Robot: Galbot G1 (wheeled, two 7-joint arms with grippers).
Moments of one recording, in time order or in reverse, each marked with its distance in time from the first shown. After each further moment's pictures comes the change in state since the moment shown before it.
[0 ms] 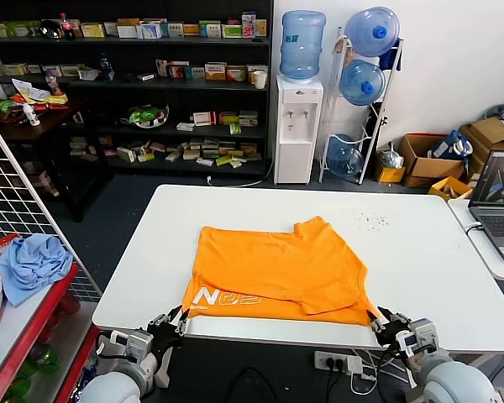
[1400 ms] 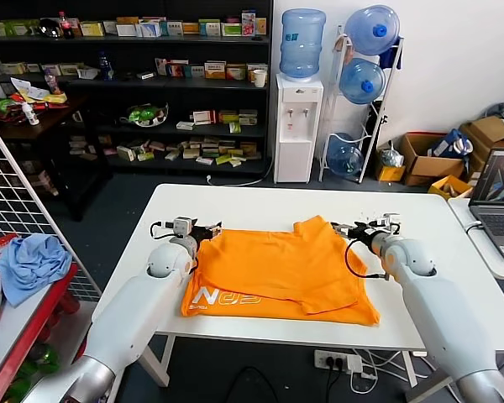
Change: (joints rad) left arm -0.878 -0.334 0.238 0.894 -0.107 -0.035 0.087; right arm 0.942 0.271 -0.284 -0.930 0.047 0.057 -0.323
